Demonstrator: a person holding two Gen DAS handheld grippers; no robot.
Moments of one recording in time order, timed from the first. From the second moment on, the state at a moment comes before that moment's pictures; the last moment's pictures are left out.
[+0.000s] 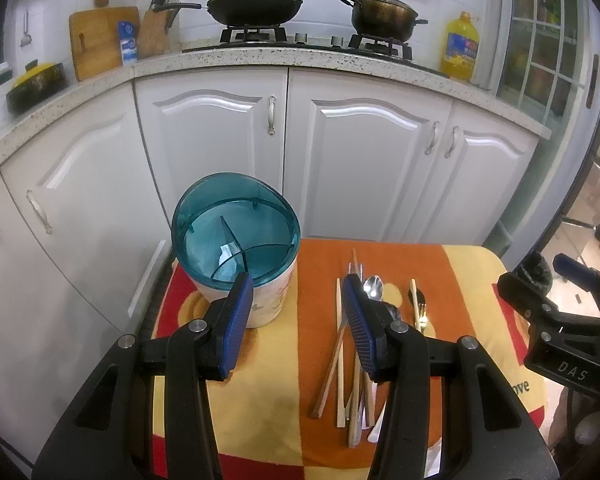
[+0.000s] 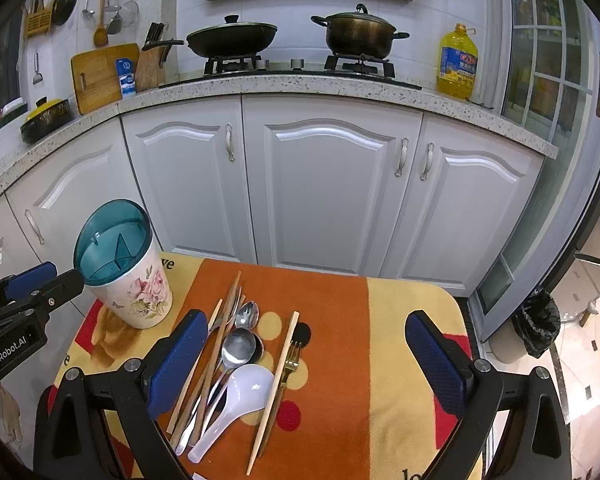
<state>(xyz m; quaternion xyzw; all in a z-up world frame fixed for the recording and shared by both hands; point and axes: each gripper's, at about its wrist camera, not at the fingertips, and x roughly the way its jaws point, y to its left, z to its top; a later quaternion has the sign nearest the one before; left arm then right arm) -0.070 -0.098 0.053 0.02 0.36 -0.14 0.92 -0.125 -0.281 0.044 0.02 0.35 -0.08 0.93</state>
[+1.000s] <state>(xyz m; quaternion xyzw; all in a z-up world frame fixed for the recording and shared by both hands) -0.066 -0.110 0.030 0.03 0.39 -0.18 0.90 -0.117 -0.307 0.010 0.06 0.39 -0.05 0.92</state>
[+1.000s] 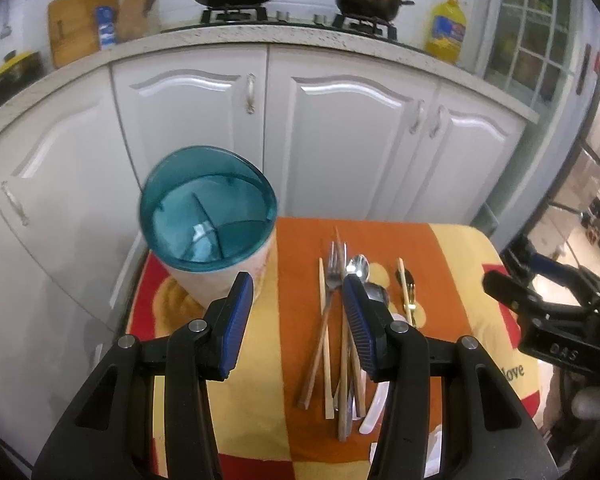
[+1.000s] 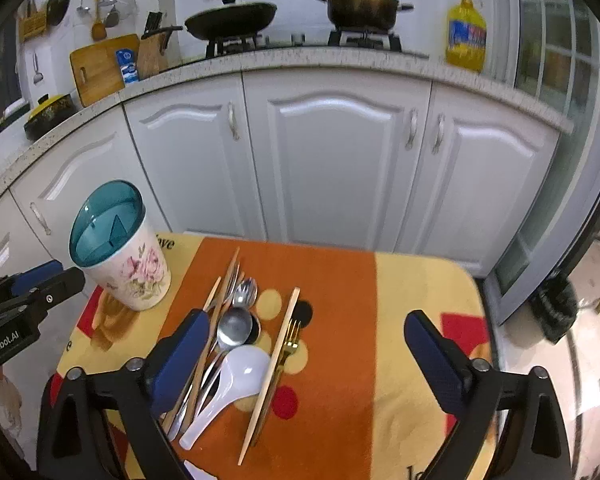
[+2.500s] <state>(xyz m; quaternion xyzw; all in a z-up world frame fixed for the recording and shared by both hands) -0.088 -0.099 -0.089 0.10 0.55 -0.22 0.80 -0.038 -0.314 -0.093 0.12 0.49 0.06 0.86</state>
